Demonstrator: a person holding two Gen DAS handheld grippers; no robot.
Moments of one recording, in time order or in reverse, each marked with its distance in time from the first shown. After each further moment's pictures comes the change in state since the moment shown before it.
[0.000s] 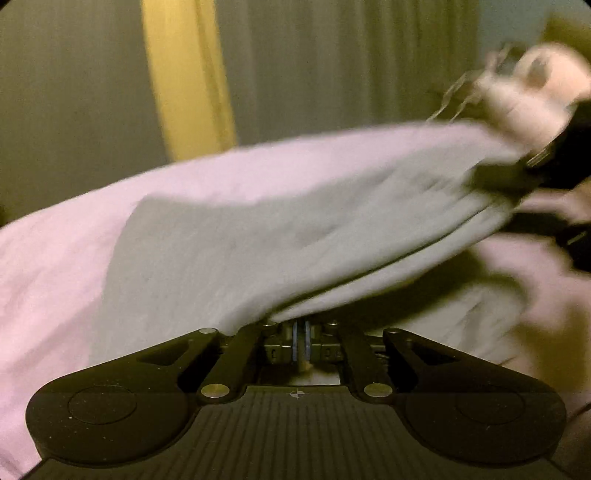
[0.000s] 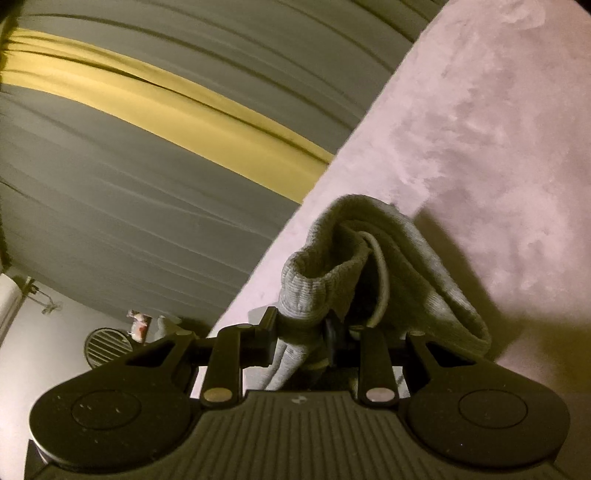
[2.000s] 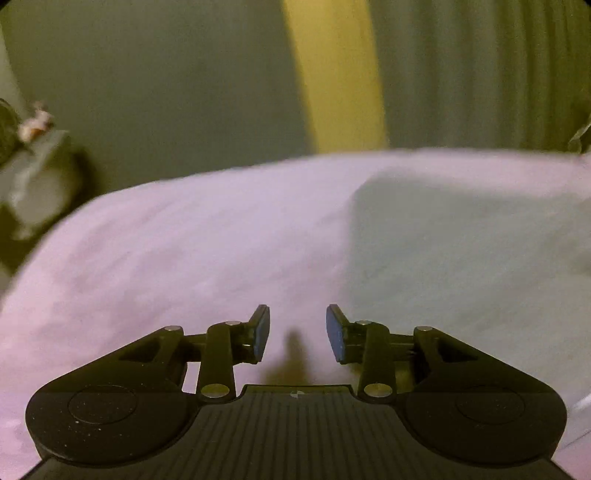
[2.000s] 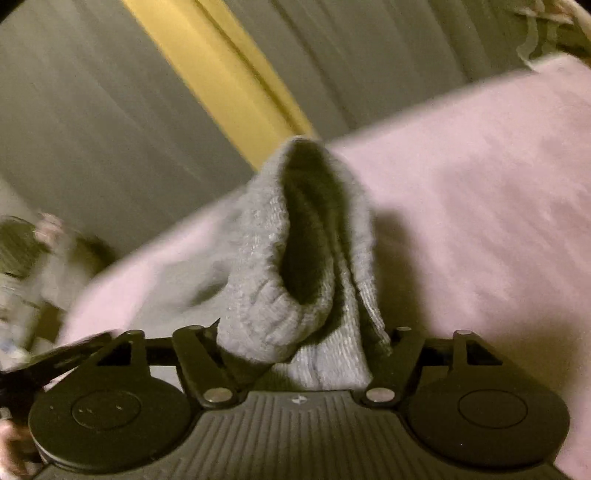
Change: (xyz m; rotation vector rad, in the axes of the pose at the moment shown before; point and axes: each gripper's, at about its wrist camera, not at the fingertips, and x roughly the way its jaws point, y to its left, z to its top) left arm 0.103 0.154 0.073 -0.162 0.086 0.310; right arm 0.171 0.034 0.077 -0.396 0.125 -0.313
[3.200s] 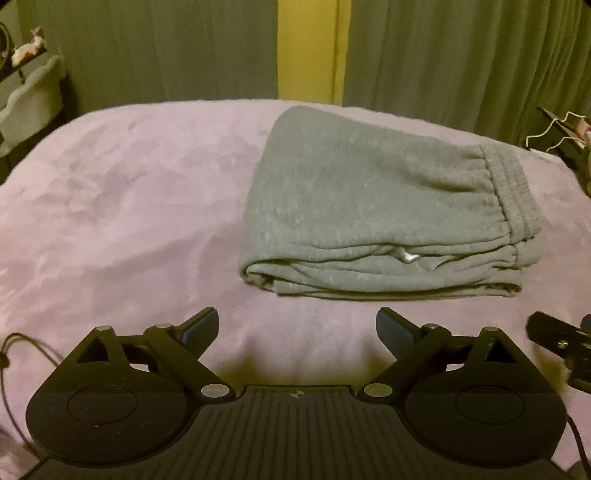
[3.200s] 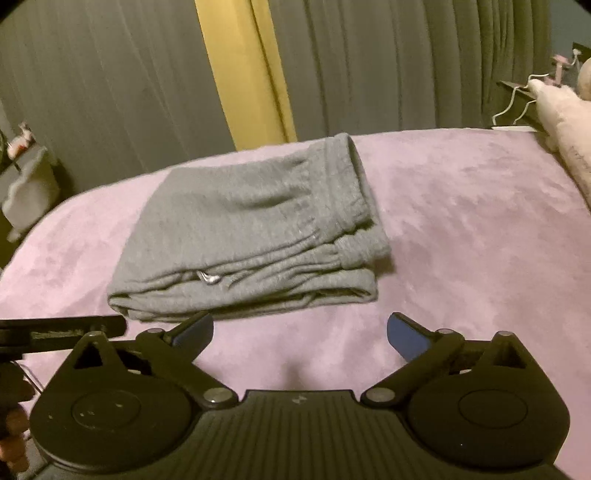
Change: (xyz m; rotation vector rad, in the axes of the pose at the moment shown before) left arm -0.154 -0.033 -0.078 -0.160 0.147 -0.202; right arm -0.139 0.070 -0.110 -0.271 -0.028 -0.229
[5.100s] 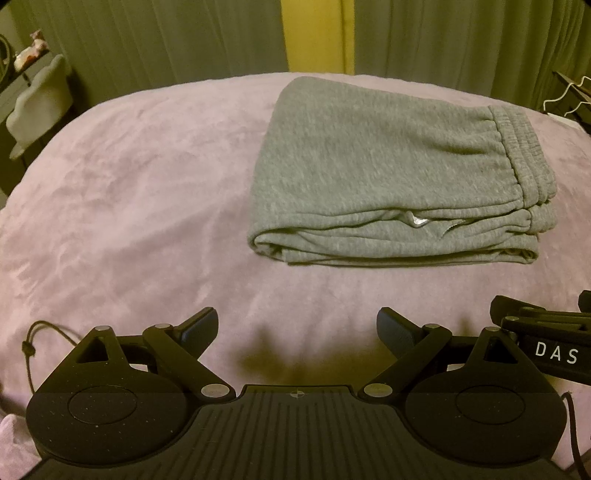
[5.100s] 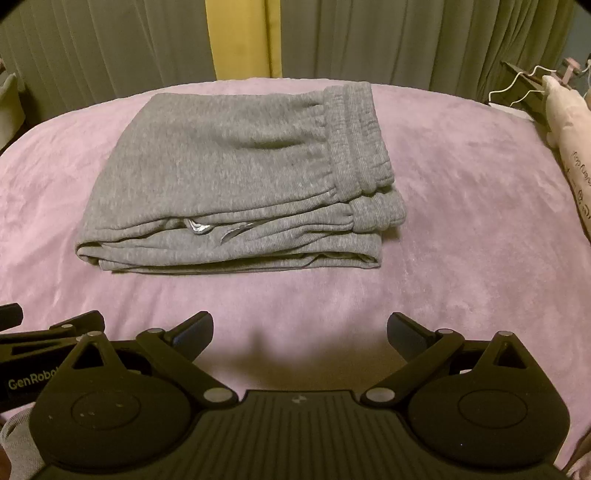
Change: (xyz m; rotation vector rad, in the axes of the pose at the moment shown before) left arm 0.002 -0.009 -0.003 0.055 0.098 0.081; right arm 0.030 0.040 0.009 -0.098 0.224 -0.142
